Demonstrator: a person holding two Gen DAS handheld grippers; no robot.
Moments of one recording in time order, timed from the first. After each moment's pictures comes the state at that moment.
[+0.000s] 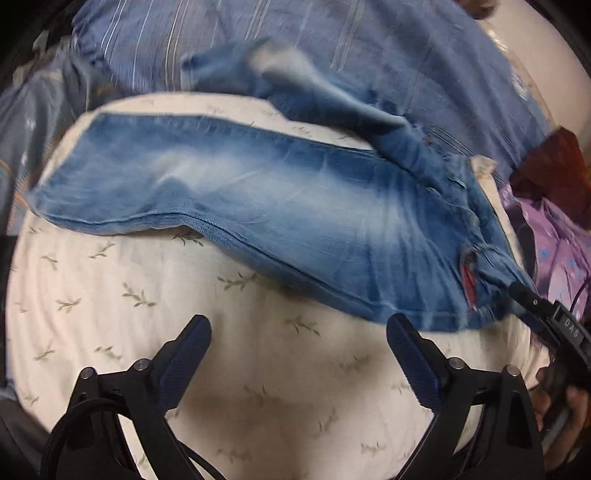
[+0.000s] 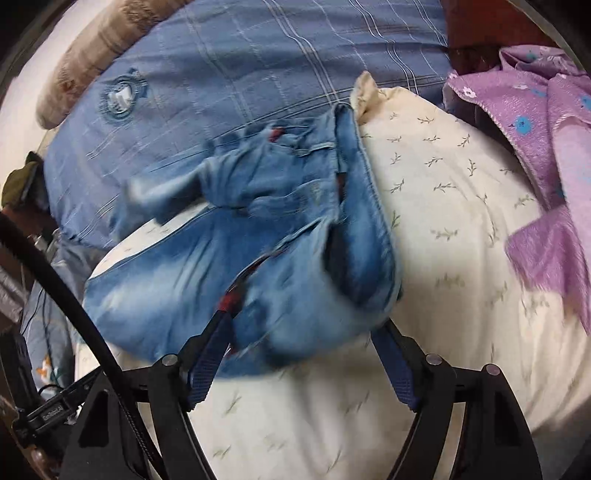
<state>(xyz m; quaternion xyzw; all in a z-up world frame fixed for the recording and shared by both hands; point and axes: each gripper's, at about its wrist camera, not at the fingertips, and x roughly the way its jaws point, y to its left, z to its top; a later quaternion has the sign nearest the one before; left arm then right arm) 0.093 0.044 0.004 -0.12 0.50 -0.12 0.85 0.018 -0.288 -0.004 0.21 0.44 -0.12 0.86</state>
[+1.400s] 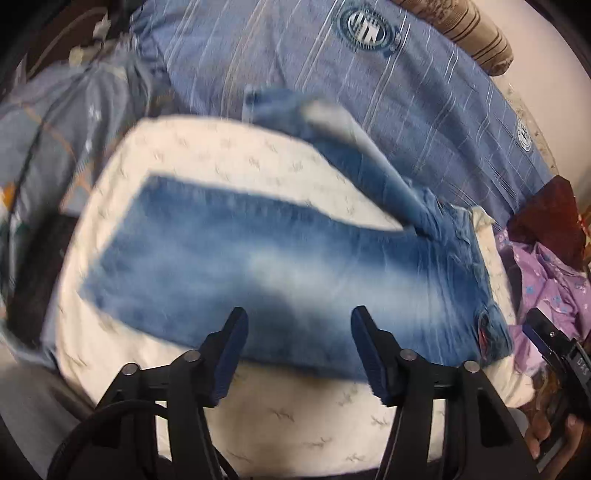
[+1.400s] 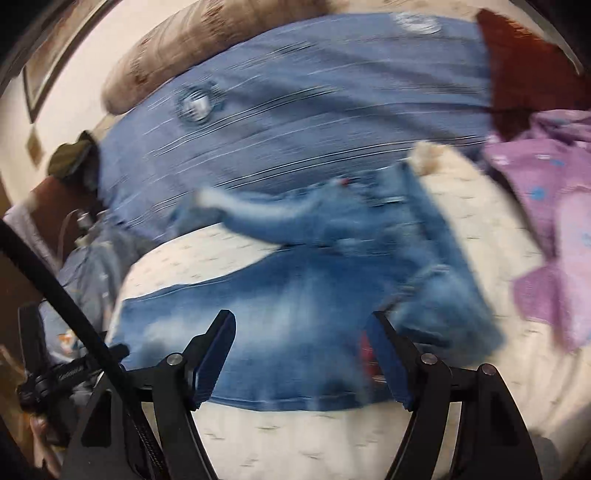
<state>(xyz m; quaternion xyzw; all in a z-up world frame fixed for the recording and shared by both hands) 0.038 0.101 0.036 -0.15 0.44 -0.09 0.88 -0.004 -0.235 0.067 0.17 0.39 -0.02 0.91</state>
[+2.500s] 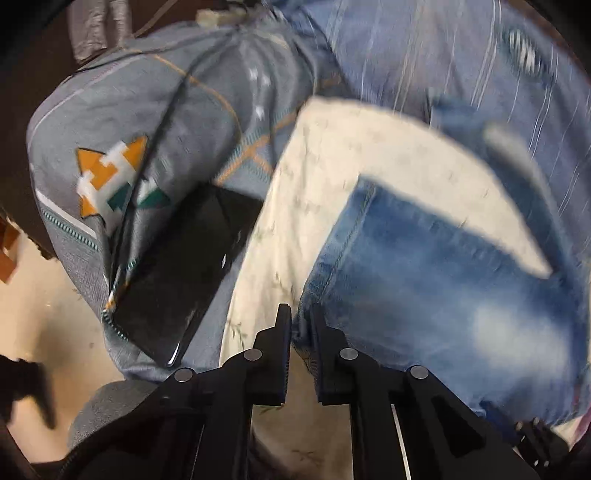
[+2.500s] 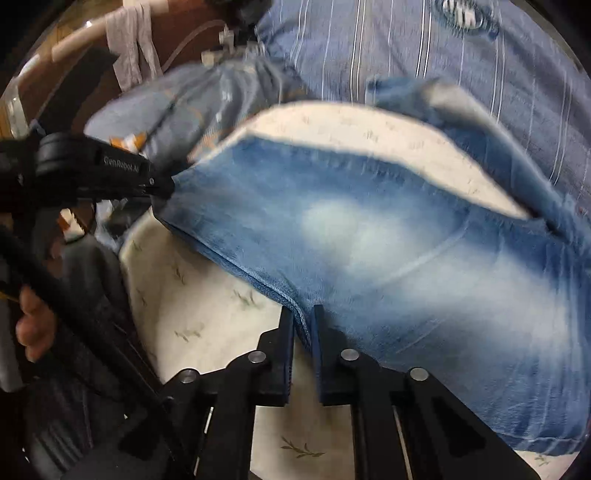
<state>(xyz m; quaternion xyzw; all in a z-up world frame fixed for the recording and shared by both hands) 0.054 0.201 -0.001 -0.14 0.50 0.13 0.84 0.023 0.019 -0.060 -0.06 0.48 0.20 0.85</state>
